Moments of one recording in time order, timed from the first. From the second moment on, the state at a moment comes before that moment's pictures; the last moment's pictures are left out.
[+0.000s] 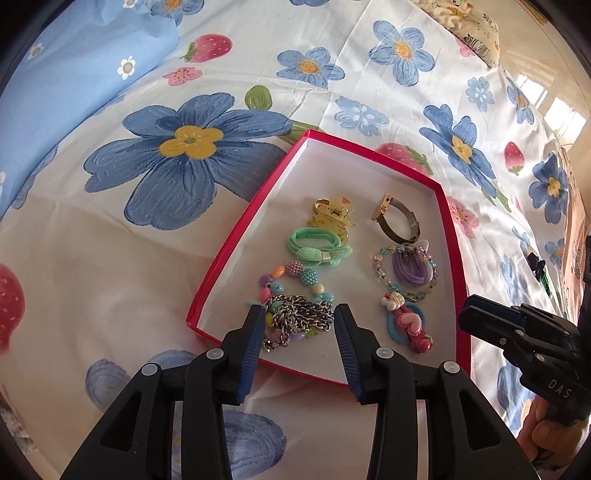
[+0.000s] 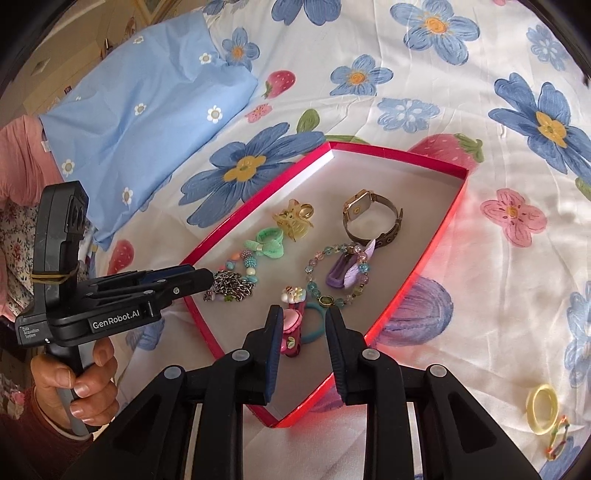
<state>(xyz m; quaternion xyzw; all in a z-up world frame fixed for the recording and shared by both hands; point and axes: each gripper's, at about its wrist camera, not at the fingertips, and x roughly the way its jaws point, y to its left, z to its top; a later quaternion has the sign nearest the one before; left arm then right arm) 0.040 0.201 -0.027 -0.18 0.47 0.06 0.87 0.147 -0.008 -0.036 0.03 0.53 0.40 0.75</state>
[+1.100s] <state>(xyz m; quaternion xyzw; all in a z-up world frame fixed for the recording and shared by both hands) -0.044 0.184 0.020 -0.17 0.43 0.09 0.88 0.108 -0.075 -0.006 0.18 0.47 0.40 0.77</state>
